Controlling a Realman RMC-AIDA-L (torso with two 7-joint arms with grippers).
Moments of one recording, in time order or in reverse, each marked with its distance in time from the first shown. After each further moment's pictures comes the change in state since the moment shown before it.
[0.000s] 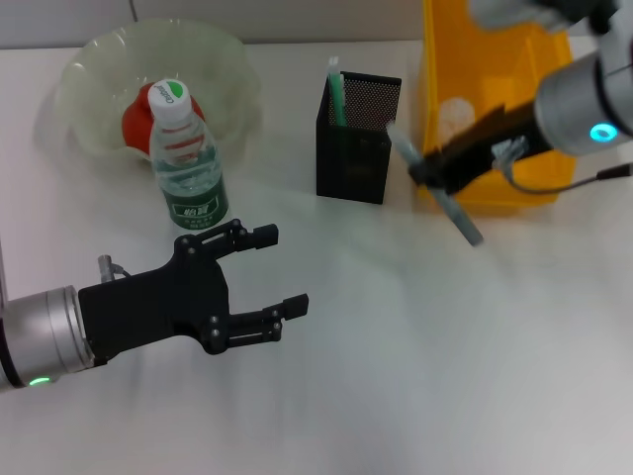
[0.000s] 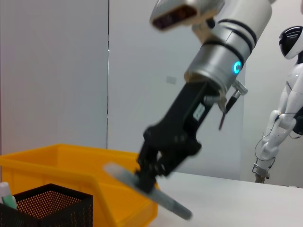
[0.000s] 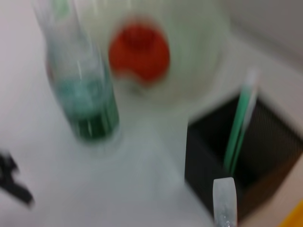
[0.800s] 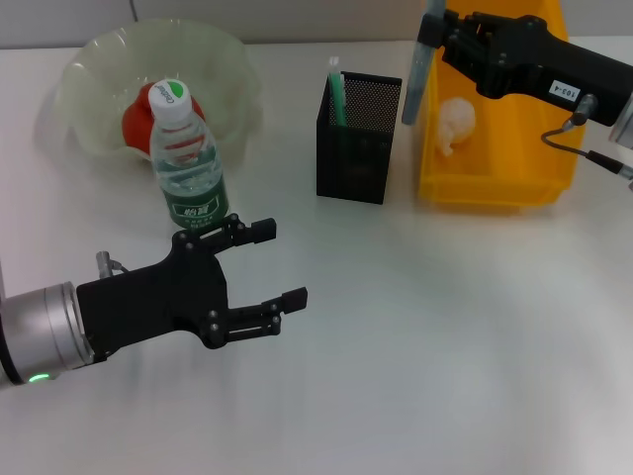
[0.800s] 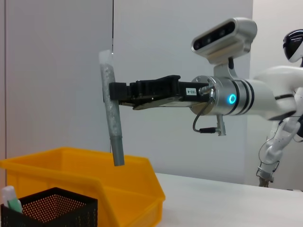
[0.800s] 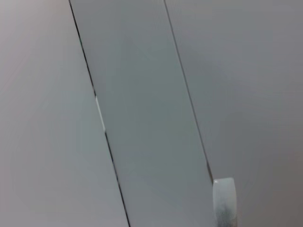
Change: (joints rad) left arm 0.000 0.000 -0.001 0.000 -0.014 0.000 -0.001; right arm -0.076 -0.006 0.381 0.789 1.173 0.108 -1.240
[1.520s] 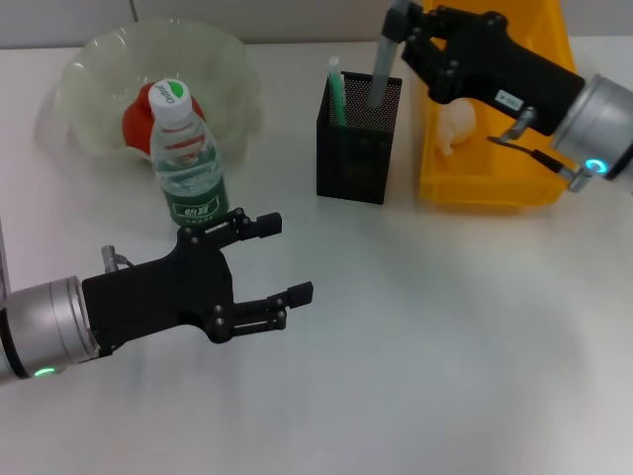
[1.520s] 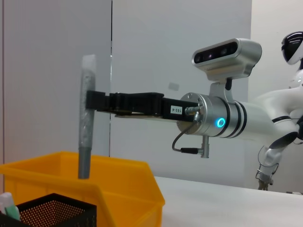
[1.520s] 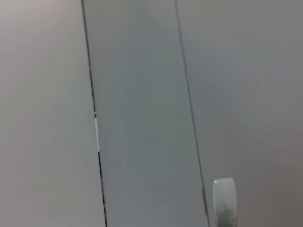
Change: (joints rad) left arm -0.009 -0.003 0.008 0.000 -0.013 -0.003 0.000; right arm 0.167 0.008 0.025 0.405 0.201 -0.030 -0.480
